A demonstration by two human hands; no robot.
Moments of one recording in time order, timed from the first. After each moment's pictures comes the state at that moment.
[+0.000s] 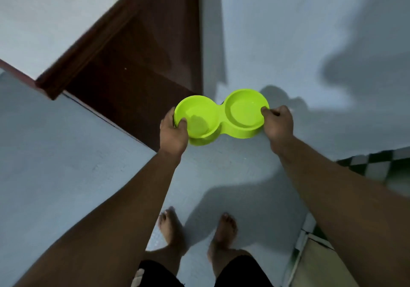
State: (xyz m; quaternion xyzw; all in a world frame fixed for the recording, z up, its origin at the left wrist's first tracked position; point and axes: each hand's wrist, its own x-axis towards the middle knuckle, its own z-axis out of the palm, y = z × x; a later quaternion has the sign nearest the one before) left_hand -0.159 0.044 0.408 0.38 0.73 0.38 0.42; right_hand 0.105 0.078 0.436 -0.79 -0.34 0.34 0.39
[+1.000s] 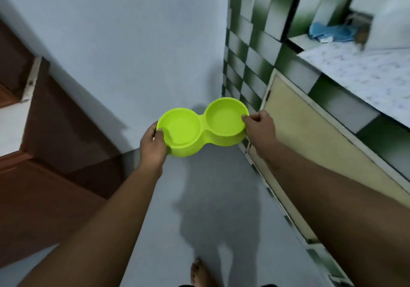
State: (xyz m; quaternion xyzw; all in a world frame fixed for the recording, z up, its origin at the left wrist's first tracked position) left_hand -0.153 -0.211 0.603 0.61 0.43 0.31 0.58; right_hand 0.042 -0.400 0.618 -0.81 -0.06 0.09 0.58
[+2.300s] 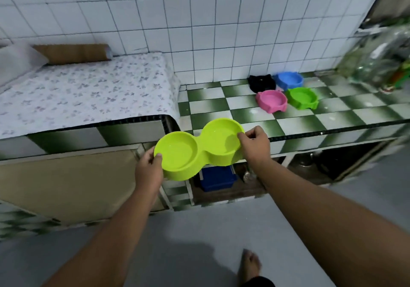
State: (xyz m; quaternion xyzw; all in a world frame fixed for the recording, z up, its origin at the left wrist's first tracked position) left_hand -0.086 -0.818 0.619 0.79 0.00 -0.12 0.60; right_hand -0.206 -1.065 0.637 -0.69 0.42 -0.28 0.51
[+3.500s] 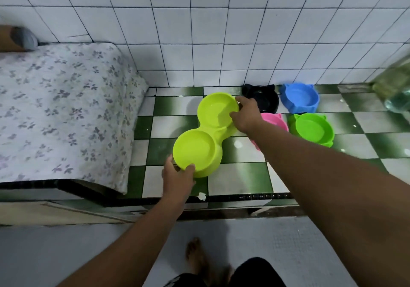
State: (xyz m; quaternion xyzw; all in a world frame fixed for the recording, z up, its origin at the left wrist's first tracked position) left_hand -0.022 -1.136 0.541 0.74 0.12 -0.24 0.62; right_hand 0.013 -1.387 0.604 -0.86 0.32 -0.07 0.39
